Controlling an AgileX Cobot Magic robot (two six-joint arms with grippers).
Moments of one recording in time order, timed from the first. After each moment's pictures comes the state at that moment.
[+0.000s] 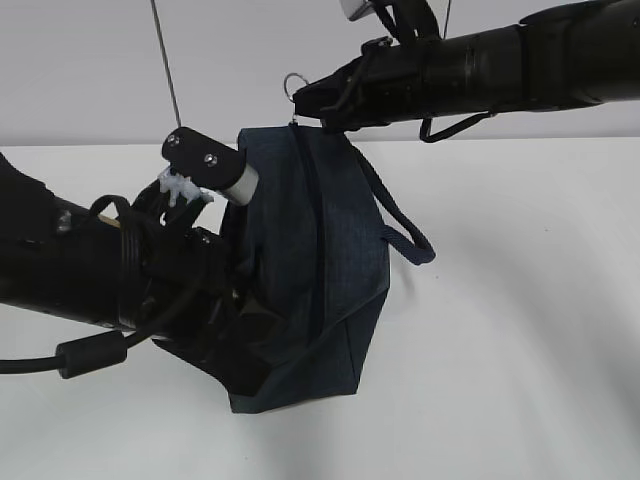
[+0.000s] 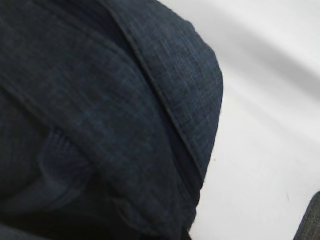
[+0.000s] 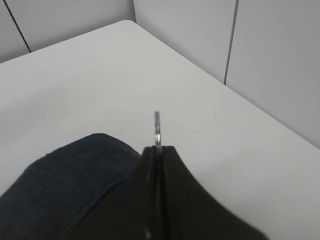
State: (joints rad) left arm -0.69 1.47 -0.78 -0.79 0.37 0.84; right arm 0.27 1.94 -1.41 1.64 0.63 -1.90
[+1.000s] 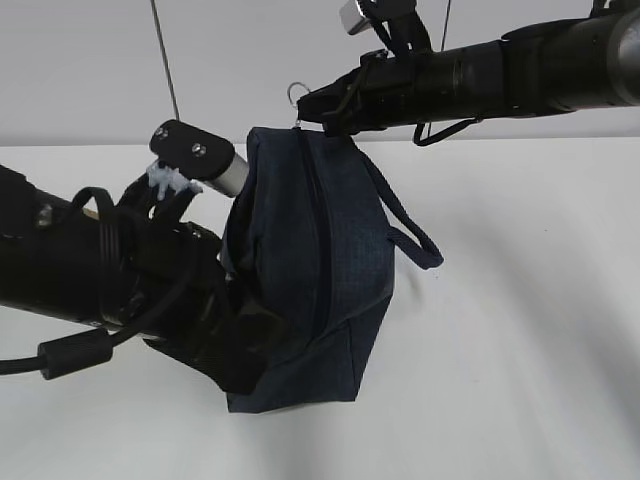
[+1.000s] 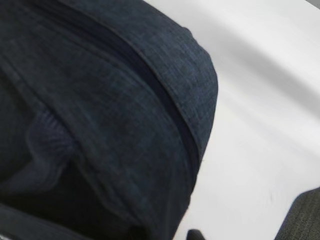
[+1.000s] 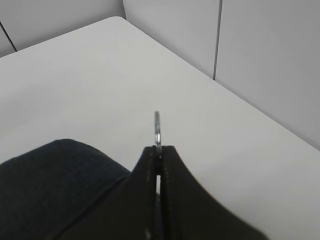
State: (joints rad) left arm -0.69 1.43 -0.78 -0.78 0.40 0.79; right arm 0.24 2.04 -1.50 1.64 0.66 -1.89
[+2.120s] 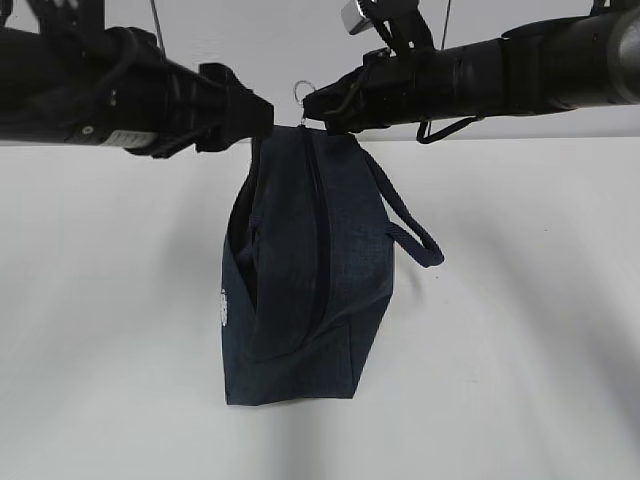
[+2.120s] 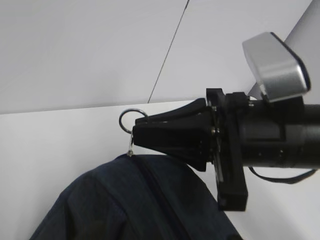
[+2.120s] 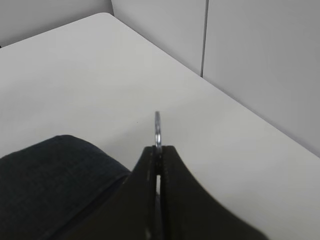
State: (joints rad) left arm -0.53 1.43 -0.98 -1.00 0.20 0.74; right arm 0.24 2.04 -1.51 1.63 0.62 -1.89
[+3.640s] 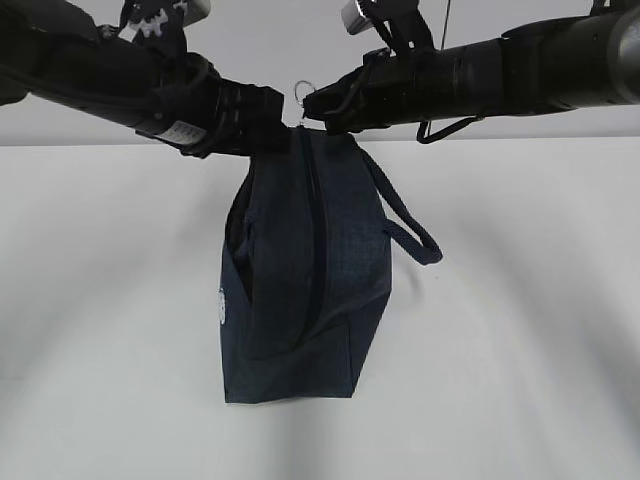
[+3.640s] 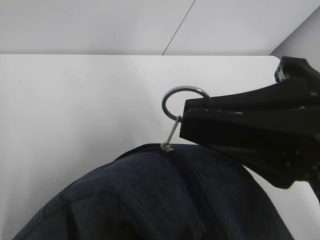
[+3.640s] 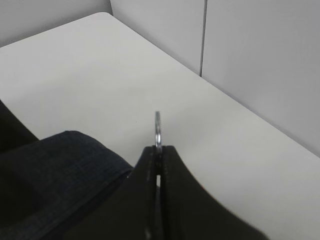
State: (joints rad) left arm -0.40 1.76 -1.29 -0.86 0.47 0.56; right arm 0.24 2.04 -1.51 1.63 0.62 -1.89
